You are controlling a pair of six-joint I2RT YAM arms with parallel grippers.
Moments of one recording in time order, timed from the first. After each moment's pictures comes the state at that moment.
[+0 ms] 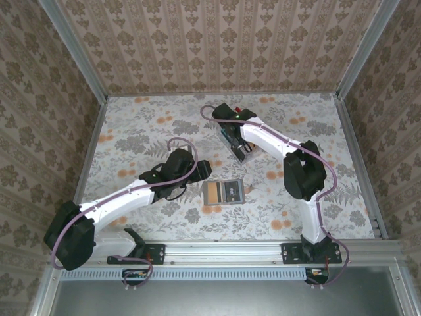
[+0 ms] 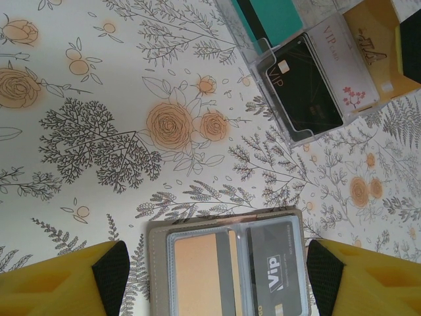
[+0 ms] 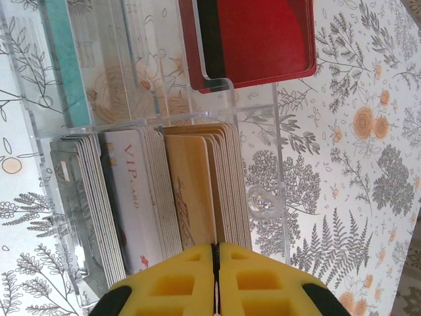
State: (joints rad) left arm -0.79 1.23 0.71 -0.21 -0.06 -0.85; right arm 0.58 2.08 1.80 -1.02 0.59 0.06
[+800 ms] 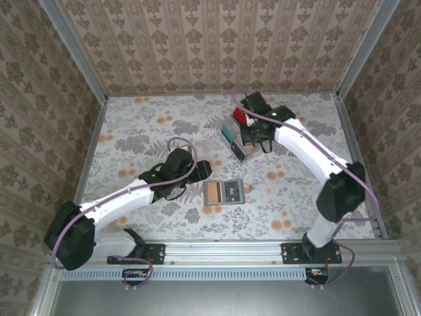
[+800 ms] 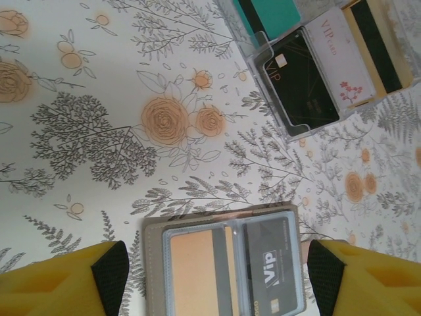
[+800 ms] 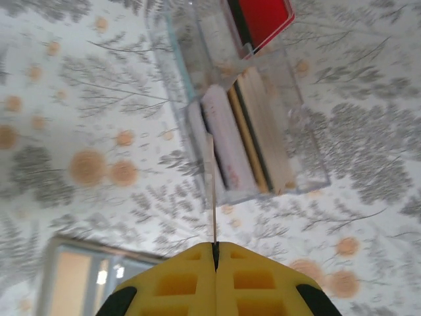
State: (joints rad) left arm -0.77 1.23 0.71 -0.20 -0.01 -0.85; right arm 0.46 1.66 1.57 -0.95 0.05 0.30
